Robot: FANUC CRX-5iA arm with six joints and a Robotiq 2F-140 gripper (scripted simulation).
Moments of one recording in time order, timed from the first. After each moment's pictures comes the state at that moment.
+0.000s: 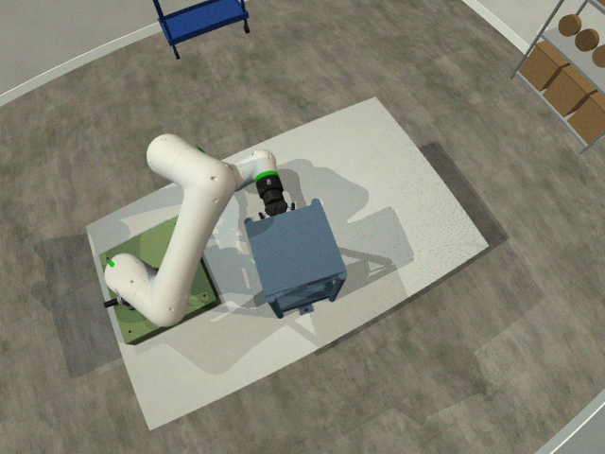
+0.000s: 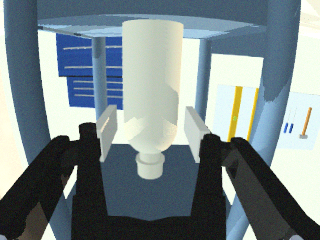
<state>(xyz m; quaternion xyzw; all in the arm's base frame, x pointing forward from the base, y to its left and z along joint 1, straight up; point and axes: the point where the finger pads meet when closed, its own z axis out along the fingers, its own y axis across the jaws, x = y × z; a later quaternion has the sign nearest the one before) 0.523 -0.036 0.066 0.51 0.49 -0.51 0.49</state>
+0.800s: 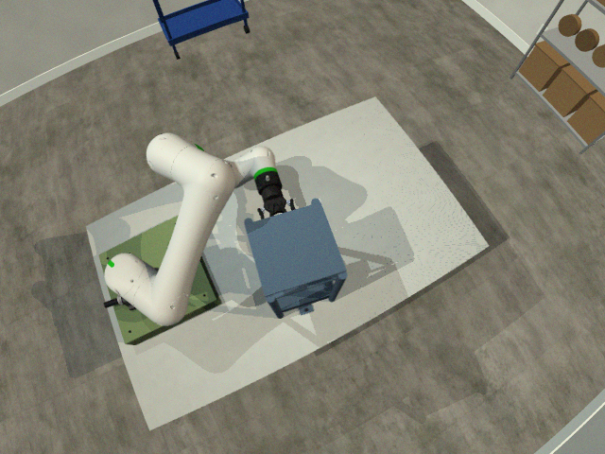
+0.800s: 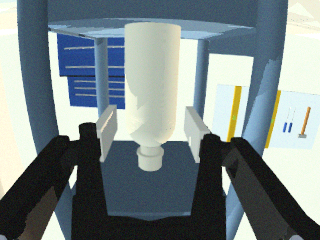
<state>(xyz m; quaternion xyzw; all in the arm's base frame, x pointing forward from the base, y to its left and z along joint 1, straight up) 0.524 -0.020 0.066 0.51 0.49 -0.51 0.49</state>
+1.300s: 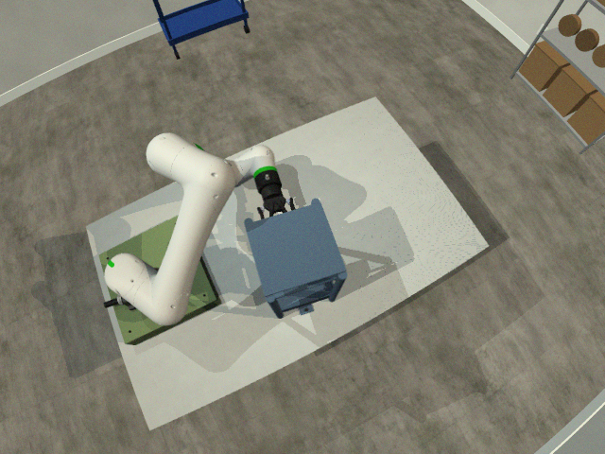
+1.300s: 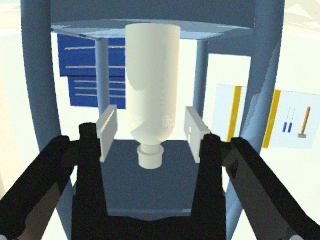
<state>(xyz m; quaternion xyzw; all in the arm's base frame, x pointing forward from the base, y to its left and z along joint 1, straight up) 0.524 -0.015 0.066 0.51 0.49 -0.51 0.49</state>
